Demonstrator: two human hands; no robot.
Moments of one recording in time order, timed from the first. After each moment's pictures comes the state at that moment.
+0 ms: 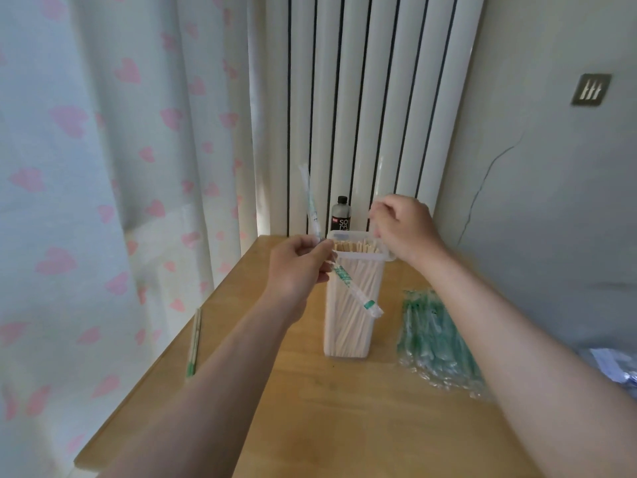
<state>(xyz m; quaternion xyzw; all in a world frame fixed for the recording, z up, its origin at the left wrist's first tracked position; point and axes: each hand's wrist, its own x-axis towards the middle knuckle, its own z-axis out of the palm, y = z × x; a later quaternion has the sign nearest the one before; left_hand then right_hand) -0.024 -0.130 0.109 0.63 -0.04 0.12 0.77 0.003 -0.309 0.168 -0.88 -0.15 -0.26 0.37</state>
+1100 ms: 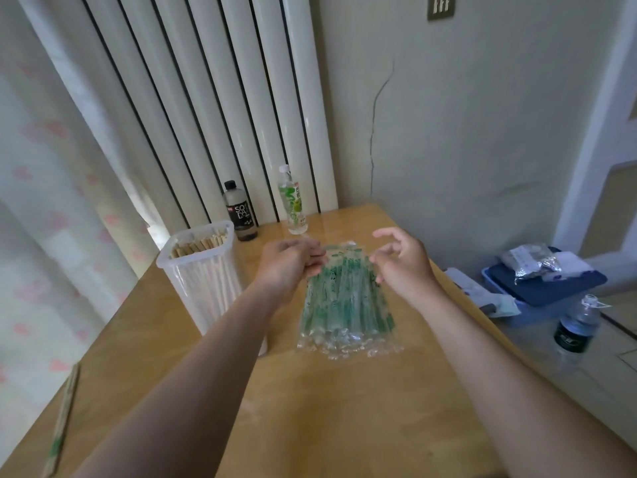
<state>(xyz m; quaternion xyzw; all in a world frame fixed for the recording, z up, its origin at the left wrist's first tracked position) 0.026 -0.325 0.073 0.72 -0.07 -0.08 0.69 -0.026 -0.520 0.026 -0.79 0.10 -0.23 0.57</state>
